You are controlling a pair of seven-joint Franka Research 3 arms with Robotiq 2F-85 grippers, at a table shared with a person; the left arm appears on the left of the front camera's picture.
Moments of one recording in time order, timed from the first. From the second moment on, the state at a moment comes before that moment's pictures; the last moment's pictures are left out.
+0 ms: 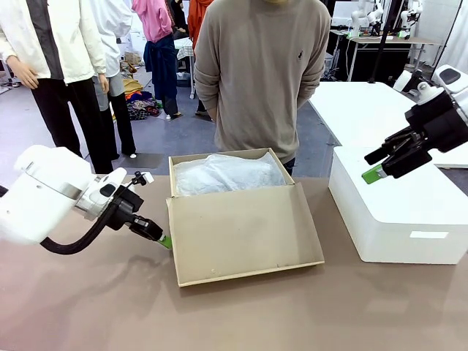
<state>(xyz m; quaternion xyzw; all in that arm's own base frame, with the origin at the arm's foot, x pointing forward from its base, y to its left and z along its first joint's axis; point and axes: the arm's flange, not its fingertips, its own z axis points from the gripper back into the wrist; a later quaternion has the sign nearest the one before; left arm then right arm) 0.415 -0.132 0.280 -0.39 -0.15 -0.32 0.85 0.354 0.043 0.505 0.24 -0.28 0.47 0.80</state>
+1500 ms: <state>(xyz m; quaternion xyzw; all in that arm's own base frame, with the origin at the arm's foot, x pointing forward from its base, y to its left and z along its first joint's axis) 0.408 -0.146 0.259 -0.43 -0.15 -0.30 0.84 0.354 0.043 0.505 0.24 -0.28 0.47 0.80</state>
